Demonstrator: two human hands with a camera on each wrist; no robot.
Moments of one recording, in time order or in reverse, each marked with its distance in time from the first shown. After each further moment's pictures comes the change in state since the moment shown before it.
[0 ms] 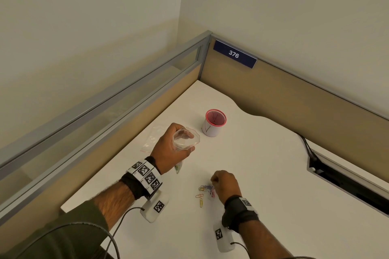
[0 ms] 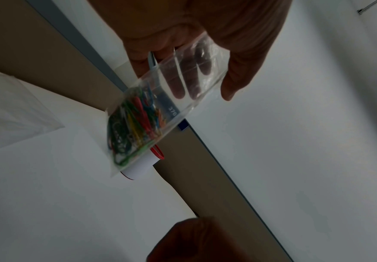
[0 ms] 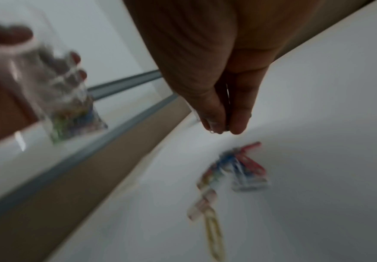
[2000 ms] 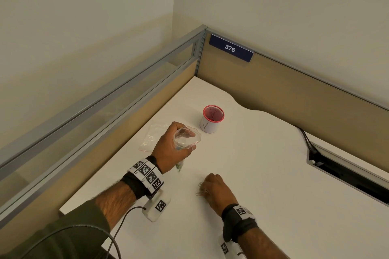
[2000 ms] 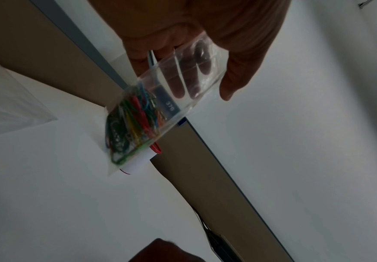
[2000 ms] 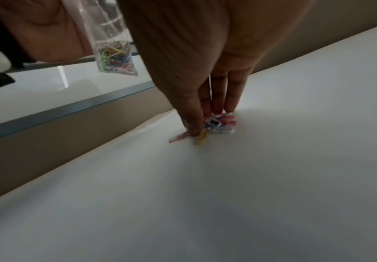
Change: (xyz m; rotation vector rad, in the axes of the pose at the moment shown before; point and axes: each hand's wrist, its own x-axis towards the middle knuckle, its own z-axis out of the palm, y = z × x) left_hand 0.004 -0.006 0.010 0.011 -0.021 0.032; right_hand -0.027 0.005 0.026 -0.142 -0.098 -0.352
